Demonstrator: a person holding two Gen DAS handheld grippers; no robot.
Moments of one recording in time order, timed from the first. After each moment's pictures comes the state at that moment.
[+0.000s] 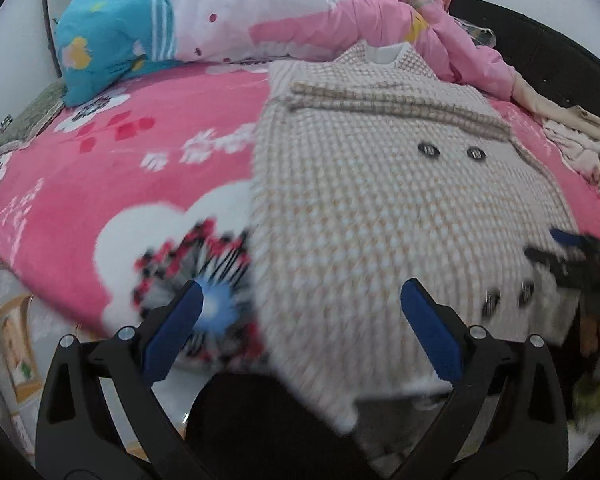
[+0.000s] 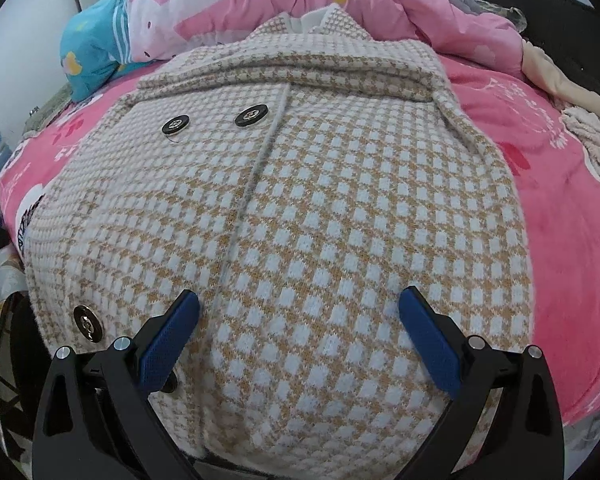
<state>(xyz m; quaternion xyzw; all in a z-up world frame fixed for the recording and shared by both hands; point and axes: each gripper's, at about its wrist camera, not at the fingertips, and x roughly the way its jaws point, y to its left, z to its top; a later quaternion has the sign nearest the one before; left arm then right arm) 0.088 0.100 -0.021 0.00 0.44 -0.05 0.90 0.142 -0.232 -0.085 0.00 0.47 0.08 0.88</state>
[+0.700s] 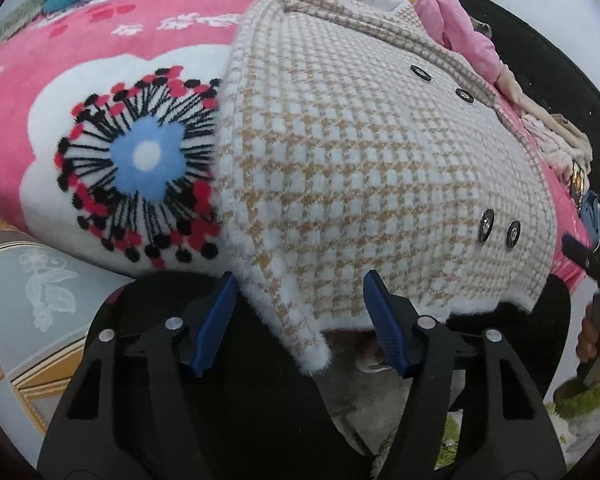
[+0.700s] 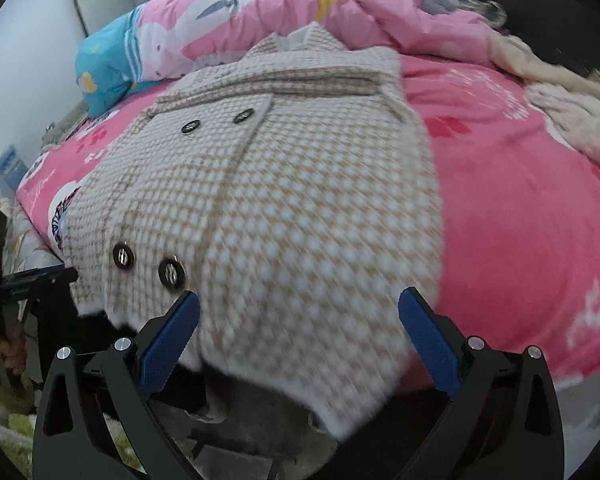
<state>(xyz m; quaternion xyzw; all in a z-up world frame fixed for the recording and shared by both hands) 0.075 0.108 -0.097 -0.12 0.51 -0.11 0.85 0.048 -0.296 -0.057 0.06 0.45 0.08 0.89</state>
